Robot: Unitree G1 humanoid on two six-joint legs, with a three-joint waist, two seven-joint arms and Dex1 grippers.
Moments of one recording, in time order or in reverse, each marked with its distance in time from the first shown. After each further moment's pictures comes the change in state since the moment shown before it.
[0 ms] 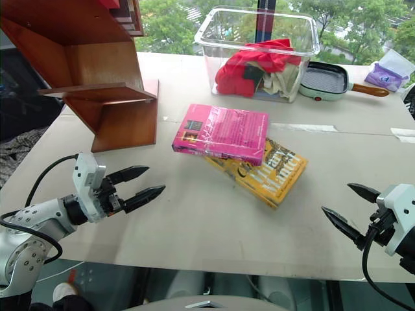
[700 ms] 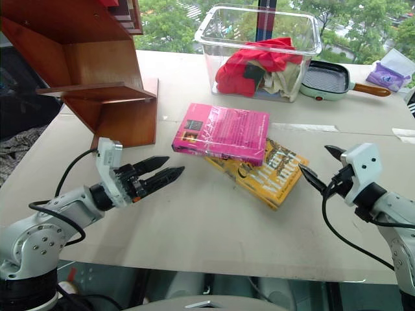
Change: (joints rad) left arm -0.171 -0.110 -0.032 -0.039 -0.321 0.279 0.322; right arm -0.458 0.046 0.299 0.090 -0.128 0.093 -0.230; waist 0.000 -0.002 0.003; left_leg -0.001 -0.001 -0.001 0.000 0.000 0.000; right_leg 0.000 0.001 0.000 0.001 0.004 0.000
